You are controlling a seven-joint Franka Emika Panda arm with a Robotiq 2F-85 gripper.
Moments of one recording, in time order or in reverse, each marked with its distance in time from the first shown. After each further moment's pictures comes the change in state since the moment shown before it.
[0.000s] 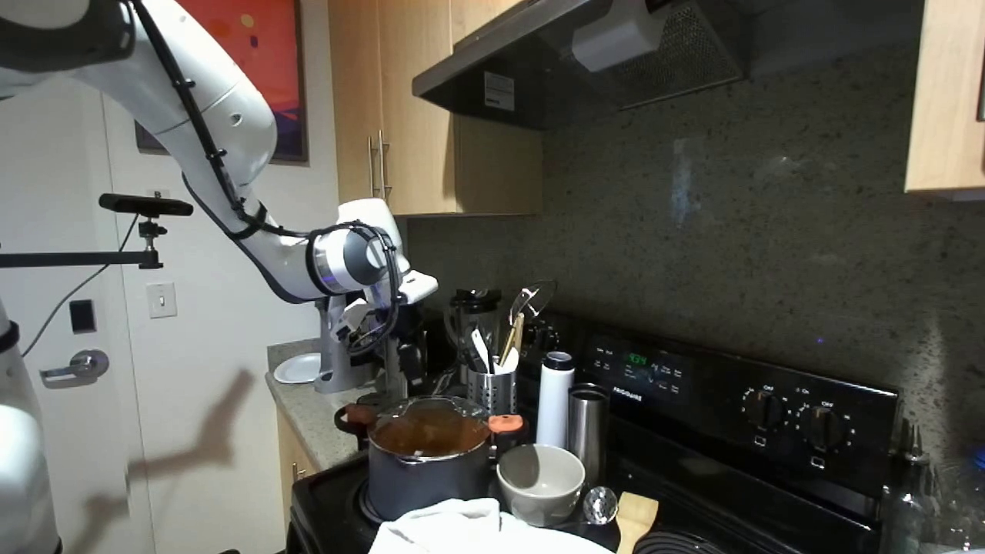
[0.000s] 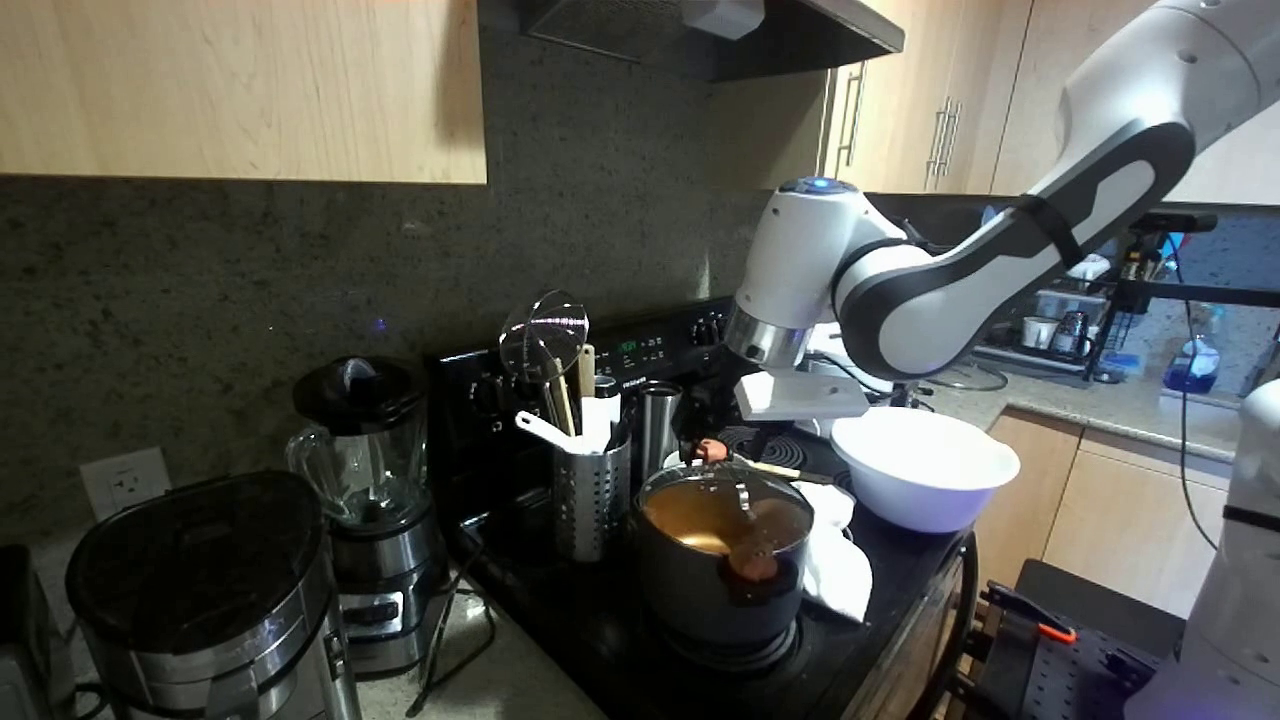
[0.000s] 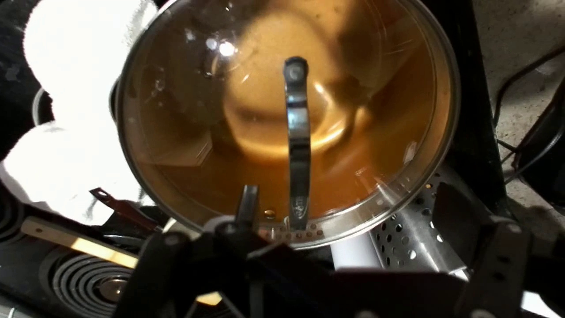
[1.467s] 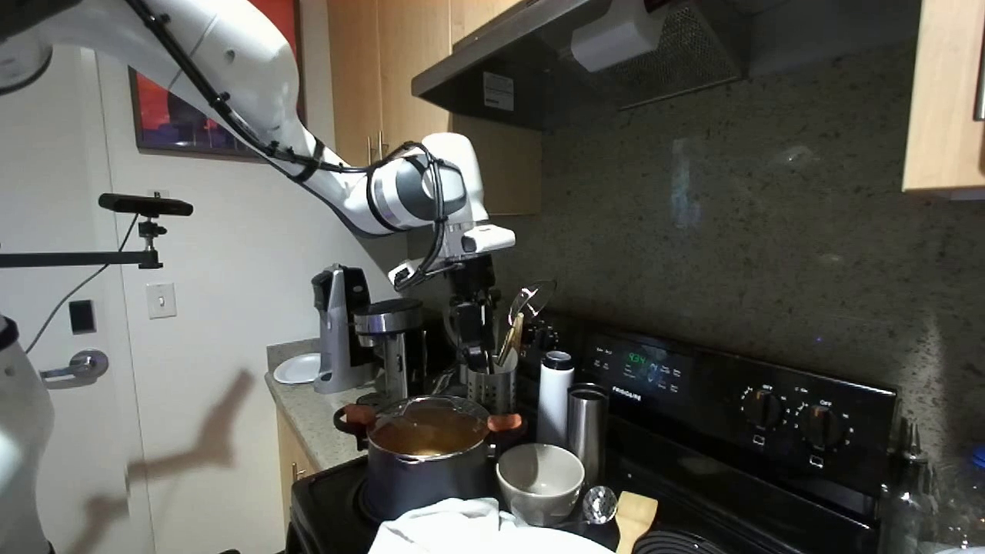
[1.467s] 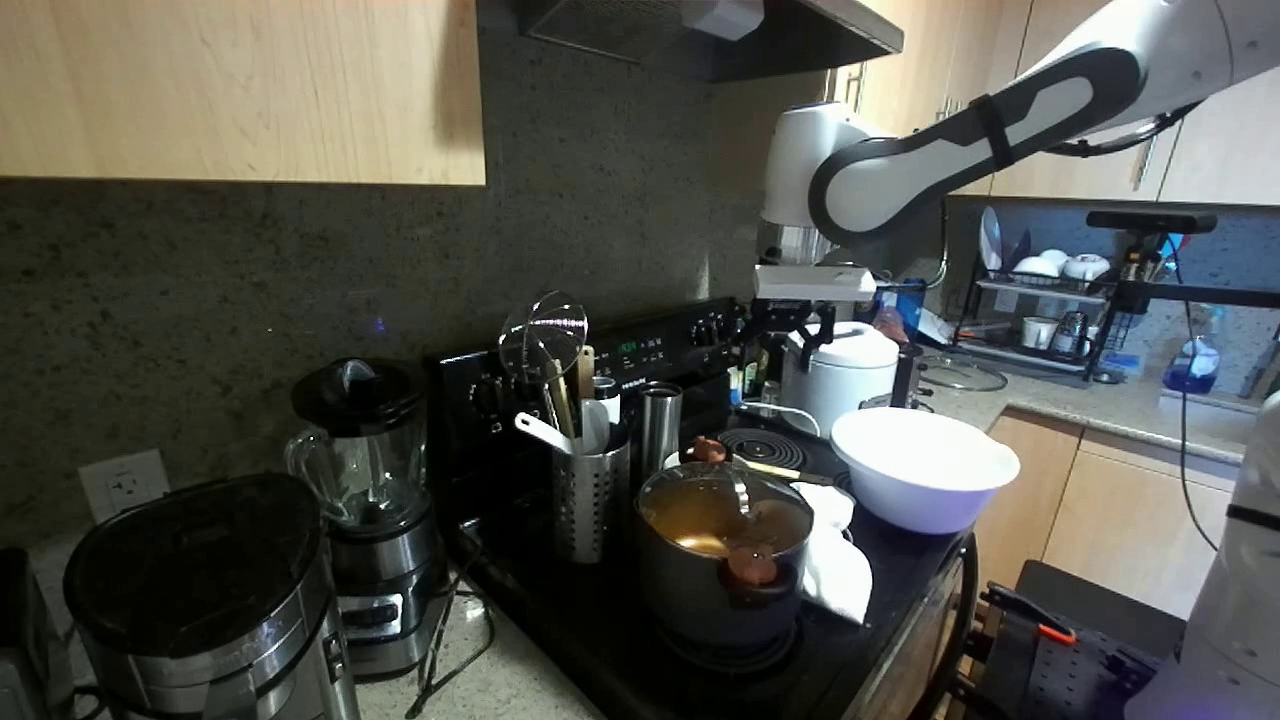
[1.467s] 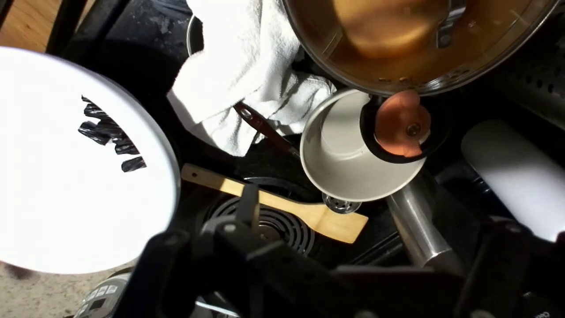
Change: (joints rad) arm -0.142 -0.049 -0.145 0.213 0.110 -0.393 -0.131
